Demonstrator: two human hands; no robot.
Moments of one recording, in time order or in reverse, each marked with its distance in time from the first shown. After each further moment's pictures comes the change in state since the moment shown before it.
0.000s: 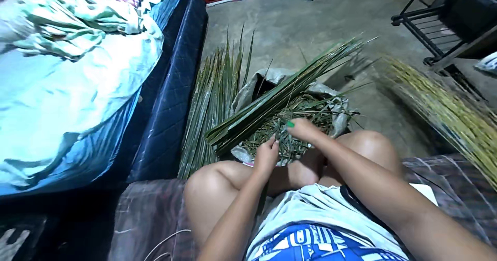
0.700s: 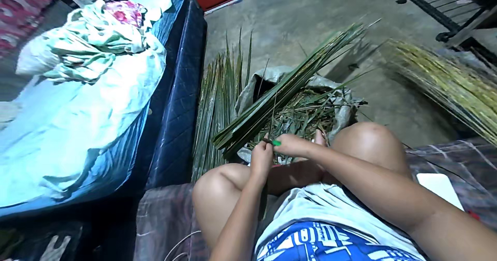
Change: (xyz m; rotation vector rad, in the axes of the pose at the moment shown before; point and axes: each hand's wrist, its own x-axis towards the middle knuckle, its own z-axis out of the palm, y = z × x) left_hand -0.013 0.005 -0.006 -0.006 0.156 -0.036; right_hand -0.030 -0.019 0.023 0.023 -0.255 -0.196
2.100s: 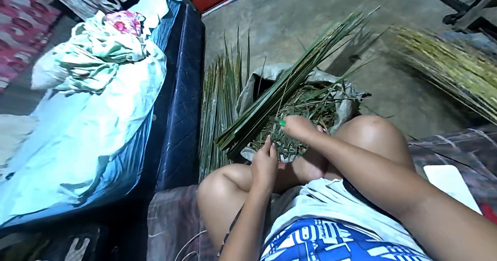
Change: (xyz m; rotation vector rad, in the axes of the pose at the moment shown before) left_hand -0.030 0.014 0.003 0.274 0.057 0.046; right_hand 0.007 0.011 -0.031 -0.075 0.282 0.166
